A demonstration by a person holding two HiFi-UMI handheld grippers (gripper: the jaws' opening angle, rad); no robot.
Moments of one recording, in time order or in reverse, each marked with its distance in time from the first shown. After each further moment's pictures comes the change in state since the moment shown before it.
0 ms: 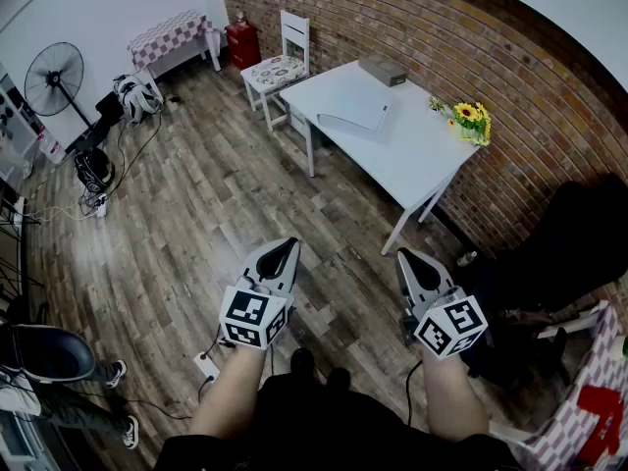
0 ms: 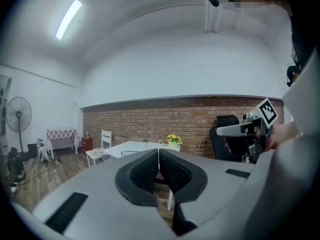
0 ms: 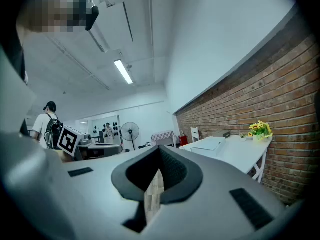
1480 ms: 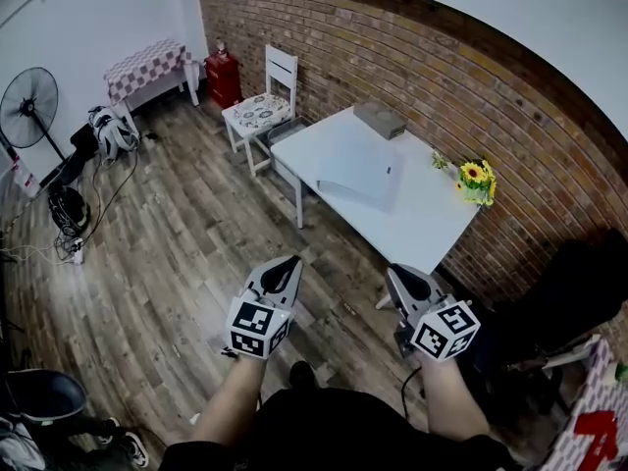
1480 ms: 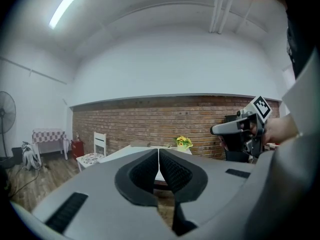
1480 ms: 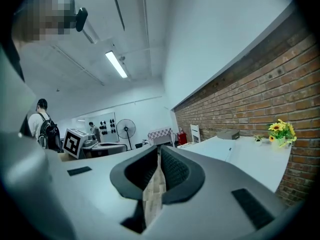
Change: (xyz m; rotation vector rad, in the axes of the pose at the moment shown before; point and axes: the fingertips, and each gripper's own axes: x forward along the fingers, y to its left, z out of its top) left arm 0.143 0.150 0.015 0.006 -0.002 -0.098; right arm 0.196 -0.057 0.024 0.022 0.073 -0.016
